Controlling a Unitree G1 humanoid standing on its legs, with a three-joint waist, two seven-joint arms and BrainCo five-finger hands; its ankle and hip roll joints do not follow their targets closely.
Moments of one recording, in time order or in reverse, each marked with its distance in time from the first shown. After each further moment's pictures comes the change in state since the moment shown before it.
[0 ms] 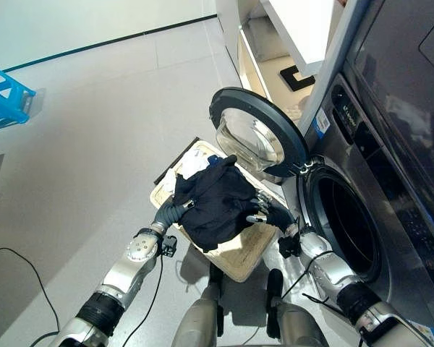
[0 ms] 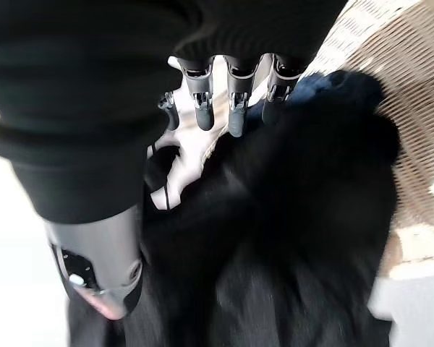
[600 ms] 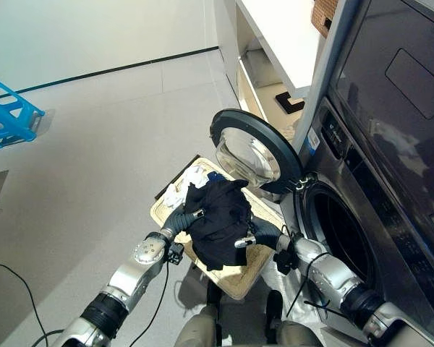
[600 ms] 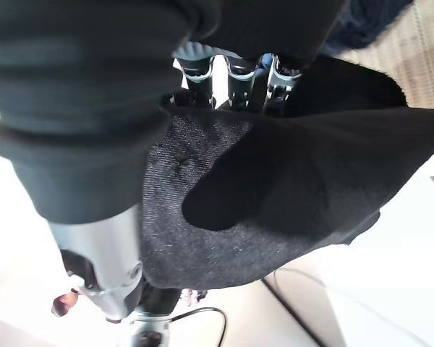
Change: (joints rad) left arm -0.004 0.000 -0.083 -0.006 0.002 0.076 0.012; right arm 0.008 -0.056 0.123 -0.091 0.149 0.171 0.191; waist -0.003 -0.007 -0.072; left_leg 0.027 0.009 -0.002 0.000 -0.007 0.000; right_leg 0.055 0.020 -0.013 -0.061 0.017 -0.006
